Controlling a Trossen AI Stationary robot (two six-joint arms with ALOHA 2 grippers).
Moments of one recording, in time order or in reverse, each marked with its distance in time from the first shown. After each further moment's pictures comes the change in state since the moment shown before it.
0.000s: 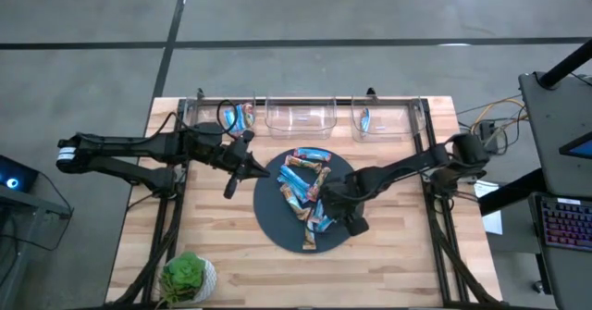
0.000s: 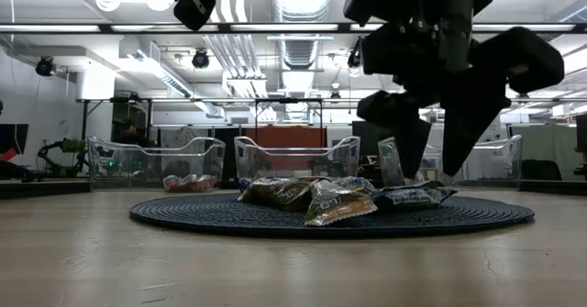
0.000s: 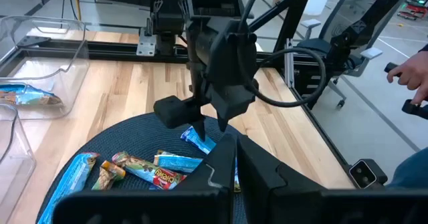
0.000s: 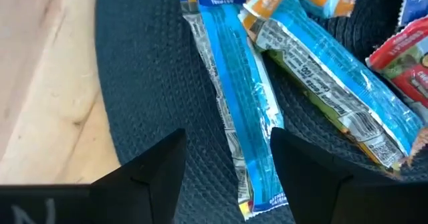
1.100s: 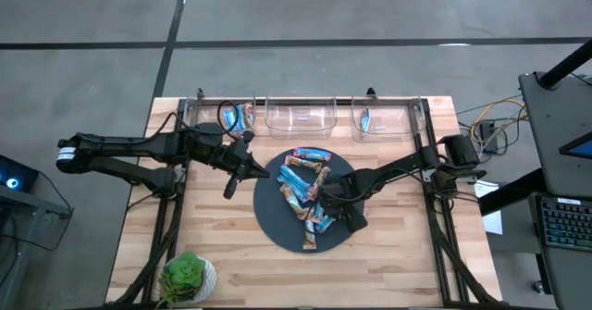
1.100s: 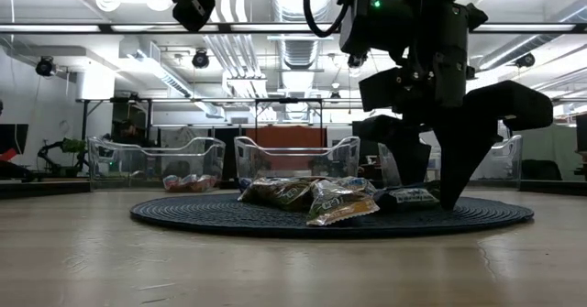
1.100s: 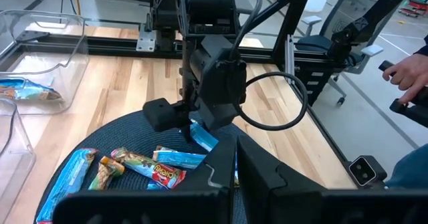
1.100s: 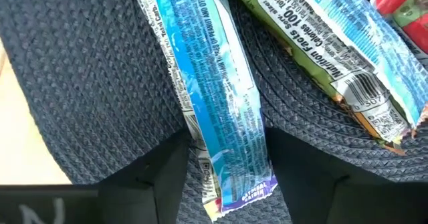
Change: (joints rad) left arm 0.000 0.000 0.000 -0.014 0.000 0.000; right arm -0.018 0.075 -0.003 -0.030 0.105 -0.022
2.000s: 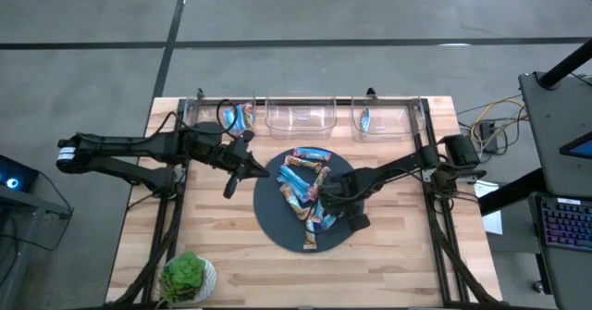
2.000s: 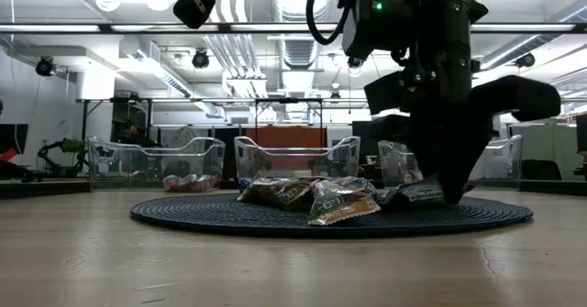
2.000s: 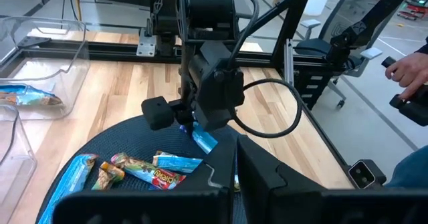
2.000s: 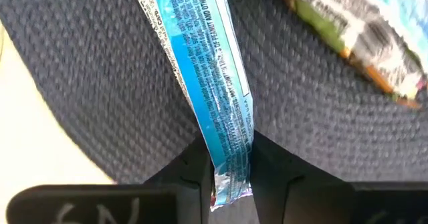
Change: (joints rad) left arm 0.000 0.000 0.010 0.003 0.000 0.000; right arm -0.001 -0.003 0.027 -0.115 -0.001 0.072
